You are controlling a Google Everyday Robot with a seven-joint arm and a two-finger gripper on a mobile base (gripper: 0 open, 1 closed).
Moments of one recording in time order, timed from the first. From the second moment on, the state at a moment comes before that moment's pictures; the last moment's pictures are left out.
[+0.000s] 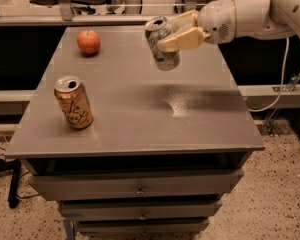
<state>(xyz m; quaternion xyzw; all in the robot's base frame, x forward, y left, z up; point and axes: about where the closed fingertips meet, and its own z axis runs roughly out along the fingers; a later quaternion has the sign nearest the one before) 0.631 -0.052 0.983 -0.55 0.58 0.36 0.48</state>
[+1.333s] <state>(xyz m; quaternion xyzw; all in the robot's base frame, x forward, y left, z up) 0.652 -0.082 0.898 -0.49 0.60 0.40 0.48</state>
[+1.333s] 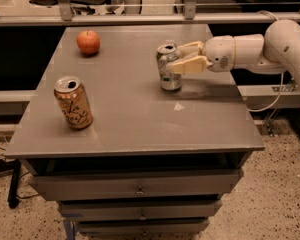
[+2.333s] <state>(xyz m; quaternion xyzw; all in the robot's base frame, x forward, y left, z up) 0.650 -0.120 0.878 -0.49 0.62 0.39 0.47</state>
